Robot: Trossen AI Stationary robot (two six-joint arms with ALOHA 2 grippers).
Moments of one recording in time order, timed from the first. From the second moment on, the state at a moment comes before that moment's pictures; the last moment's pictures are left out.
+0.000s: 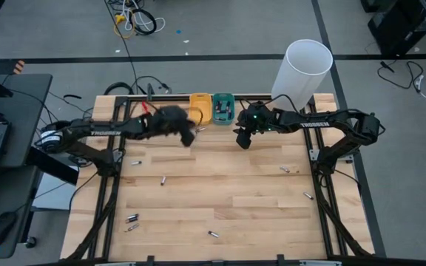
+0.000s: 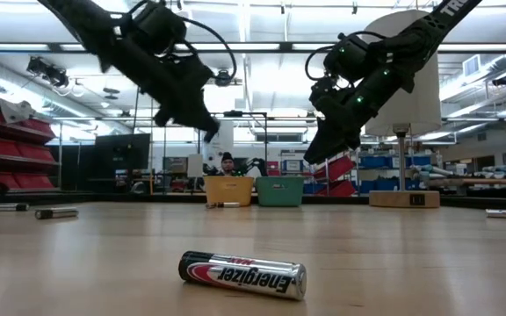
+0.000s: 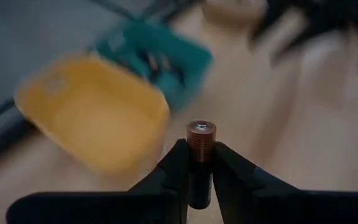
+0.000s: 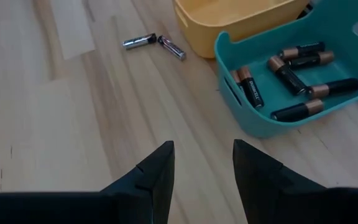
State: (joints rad) left arm 0.36 1.33 0.73 0.05 -0.15 -0.19; right arm -0.43 1.52 0.80 -0.04 -0.05 0.05
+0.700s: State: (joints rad) left arm 0.53 1.89 1.16 0.32 0.14 -0.14; right arm -0.43 1.52 0.80 -0.04 0.03 0.05
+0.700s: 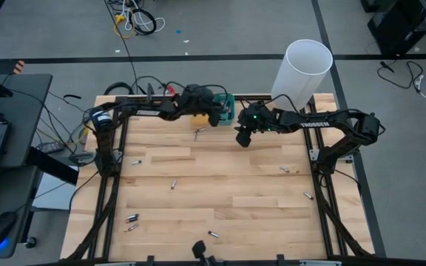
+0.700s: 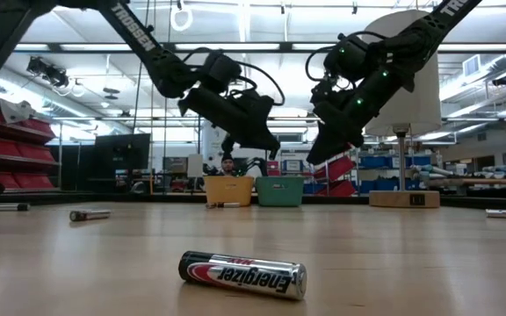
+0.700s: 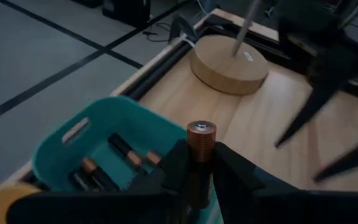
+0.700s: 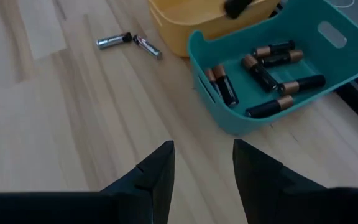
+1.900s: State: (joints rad) left arm -0.05 1.52 1.25 -1.16 -0.07 -0.57; right arm -0.45 1.52 0.66 0.16 0.01 0.01
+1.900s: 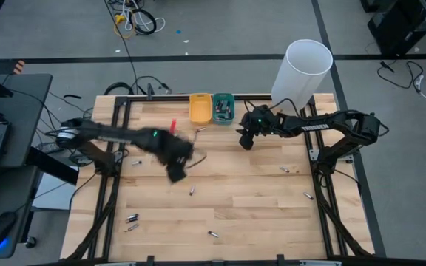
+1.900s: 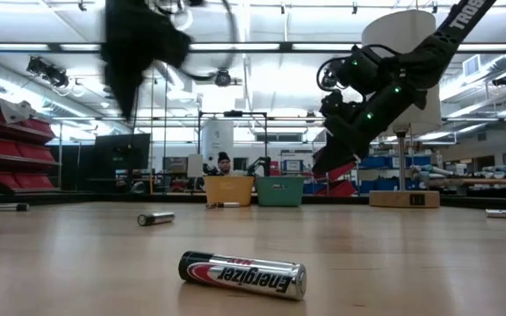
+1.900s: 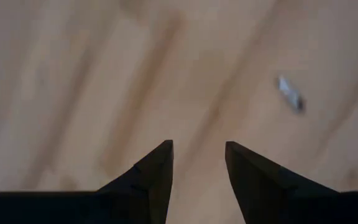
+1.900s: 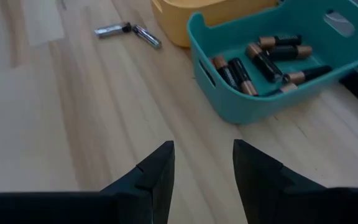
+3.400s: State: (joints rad) left arm -0.98 1.50 0.75 -0.69 0.08 -1.52; right arm -0.36 1.52 0.60 0.38 -0.12 0.10
